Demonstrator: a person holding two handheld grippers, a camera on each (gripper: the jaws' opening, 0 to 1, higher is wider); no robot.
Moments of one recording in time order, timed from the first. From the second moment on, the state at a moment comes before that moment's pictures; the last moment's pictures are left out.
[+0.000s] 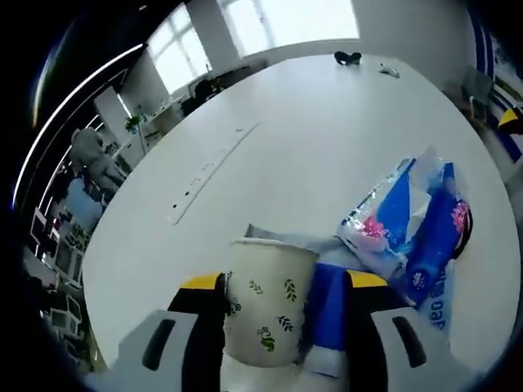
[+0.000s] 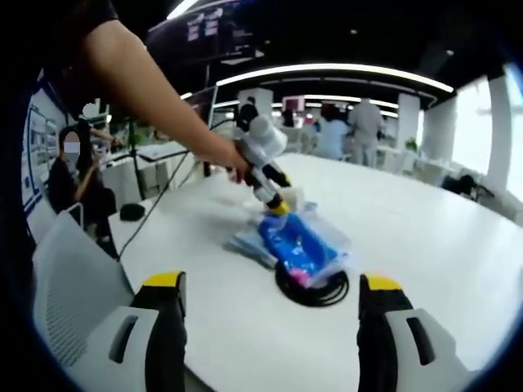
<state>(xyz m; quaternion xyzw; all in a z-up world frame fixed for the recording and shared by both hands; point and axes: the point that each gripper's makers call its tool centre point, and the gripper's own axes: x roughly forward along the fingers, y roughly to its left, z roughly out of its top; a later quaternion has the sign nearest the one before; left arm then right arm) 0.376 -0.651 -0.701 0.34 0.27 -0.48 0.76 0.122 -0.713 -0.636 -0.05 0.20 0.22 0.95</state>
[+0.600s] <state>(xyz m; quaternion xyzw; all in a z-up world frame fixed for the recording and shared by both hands) 0.378 -0.635 -0.655 0.23 0.23 -0.48 0.82 0.119 -0.710 -0.643 -0.07 0.22 0.23 0.95</state>
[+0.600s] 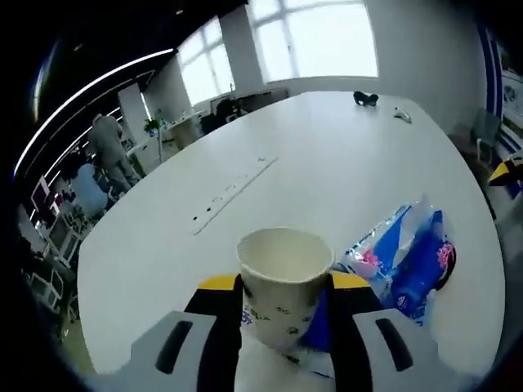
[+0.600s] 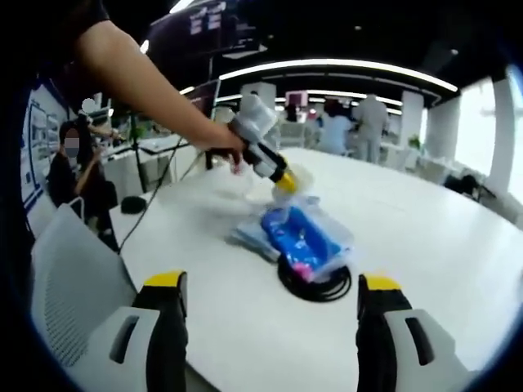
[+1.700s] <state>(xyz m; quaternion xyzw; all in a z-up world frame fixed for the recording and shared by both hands) 0.365 -0.597 -0.673 0.18 0.23 -0.45 0.84 0.116 -0.708 -0.657 -0.09 0.24 0.24 0.94</state>
